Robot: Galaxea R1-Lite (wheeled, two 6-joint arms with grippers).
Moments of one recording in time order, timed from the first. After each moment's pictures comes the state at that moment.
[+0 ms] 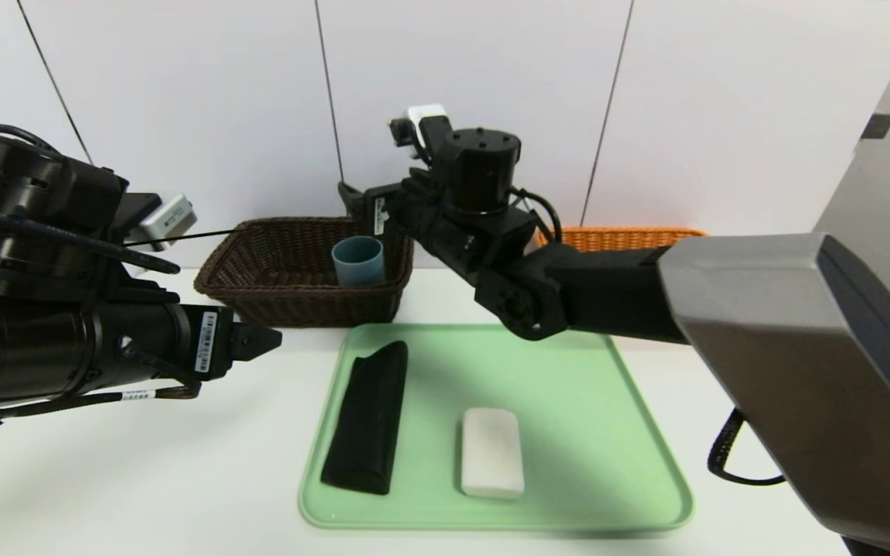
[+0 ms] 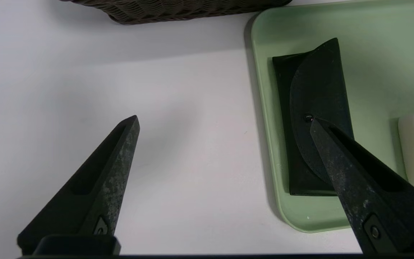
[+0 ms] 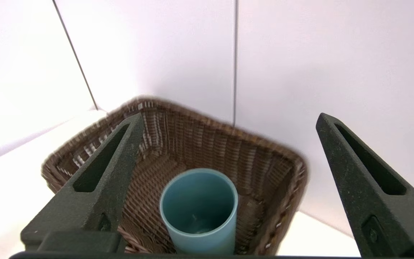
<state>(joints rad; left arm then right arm) -0.45 1.37 -1.01 0.26 0.24 -0.23 0.75 2.34 -1.95 -0.53 -0.13 0.00</state>
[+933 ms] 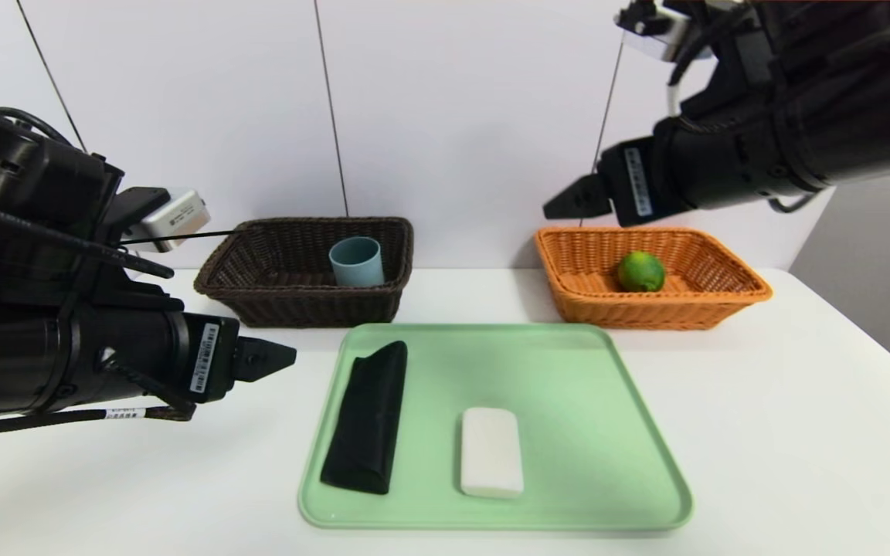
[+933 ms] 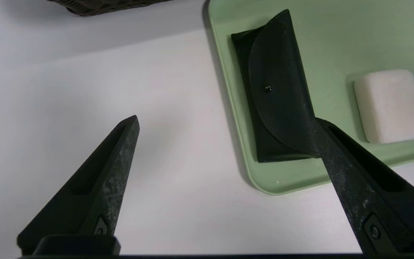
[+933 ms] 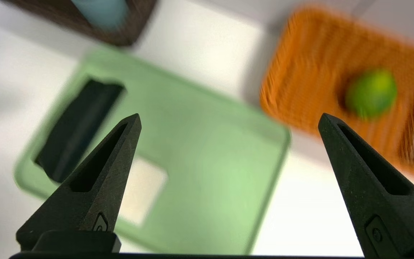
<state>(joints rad) -0.55 1.35 -1.09 0.41 0.21 -0.25 0.67 1.69 -1.82 0.72 -0.26 0.09</state>
